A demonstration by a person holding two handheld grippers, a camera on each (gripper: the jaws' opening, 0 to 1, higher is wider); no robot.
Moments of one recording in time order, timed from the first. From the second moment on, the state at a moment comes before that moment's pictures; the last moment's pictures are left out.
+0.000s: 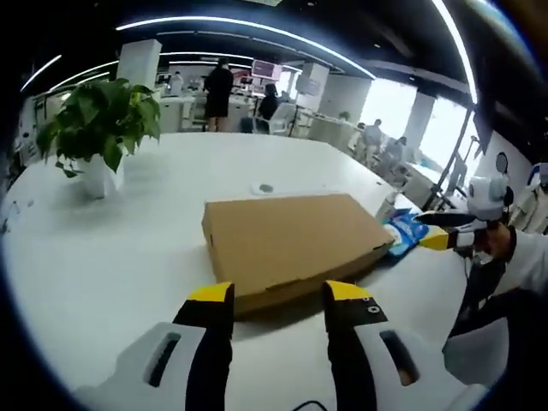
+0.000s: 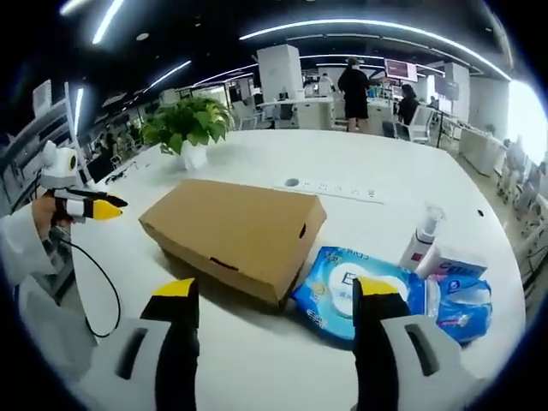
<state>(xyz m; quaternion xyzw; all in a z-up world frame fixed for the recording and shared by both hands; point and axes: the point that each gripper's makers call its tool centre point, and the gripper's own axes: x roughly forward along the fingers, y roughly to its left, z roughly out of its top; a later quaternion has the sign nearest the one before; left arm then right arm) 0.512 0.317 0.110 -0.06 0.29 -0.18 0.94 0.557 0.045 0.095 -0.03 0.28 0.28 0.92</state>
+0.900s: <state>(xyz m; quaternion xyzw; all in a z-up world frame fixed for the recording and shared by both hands) 0.448 0.297 0.142 0.00 0.23 -0.21 0.95 0.471 -0.036 0.128 0.01 0.20 0.17 0.96</state>
